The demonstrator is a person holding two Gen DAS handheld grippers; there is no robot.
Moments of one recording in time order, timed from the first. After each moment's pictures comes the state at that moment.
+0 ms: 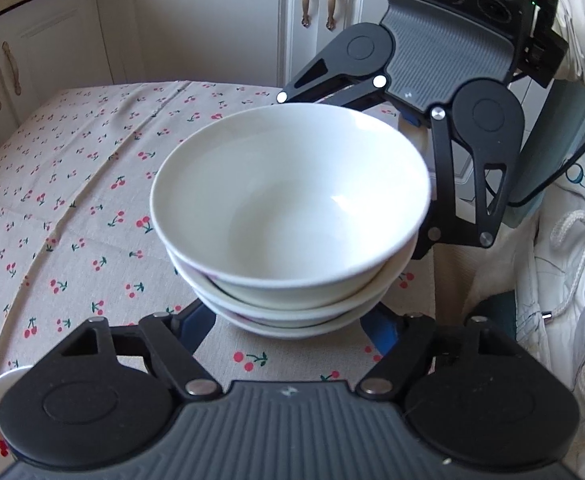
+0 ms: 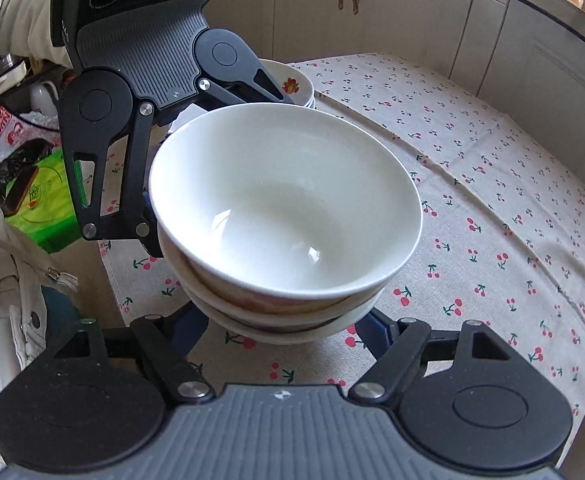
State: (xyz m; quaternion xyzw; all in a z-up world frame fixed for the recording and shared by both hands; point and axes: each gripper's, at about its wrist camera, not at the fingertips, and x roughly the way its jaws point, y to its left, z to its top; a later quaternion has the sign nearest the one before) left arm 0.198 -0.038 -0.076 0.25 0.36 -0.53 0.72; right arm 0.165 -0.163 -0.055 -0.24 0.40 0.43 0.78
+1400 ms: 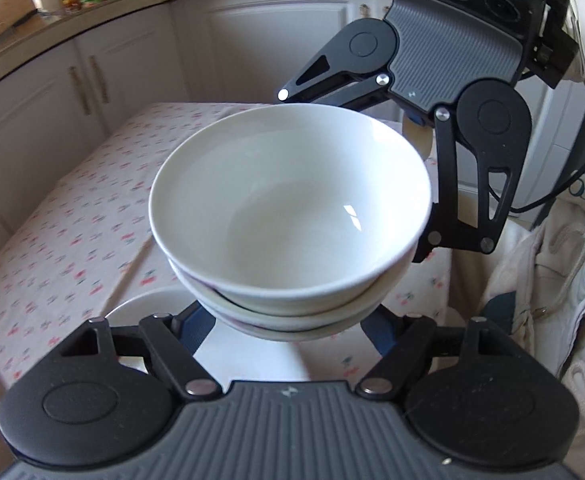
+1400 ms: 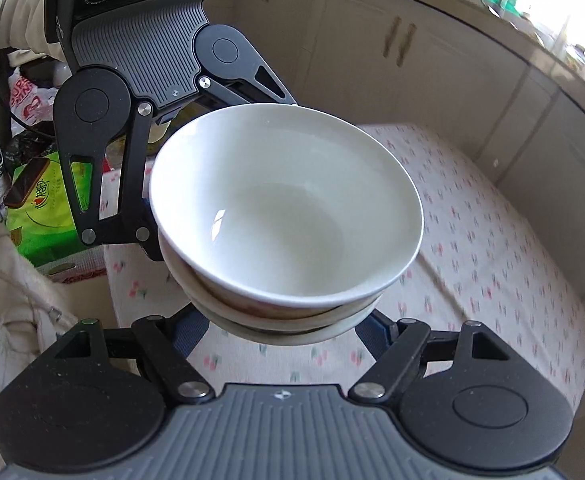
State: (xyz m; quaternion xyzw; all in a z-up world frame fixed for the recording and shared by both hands) left arm 0.177 0.043 -0.022 0.25 0.33 -0.44 0.79; right arm 0.174 -0.079 -0.002 -0.31 0.33 0.46 0.76
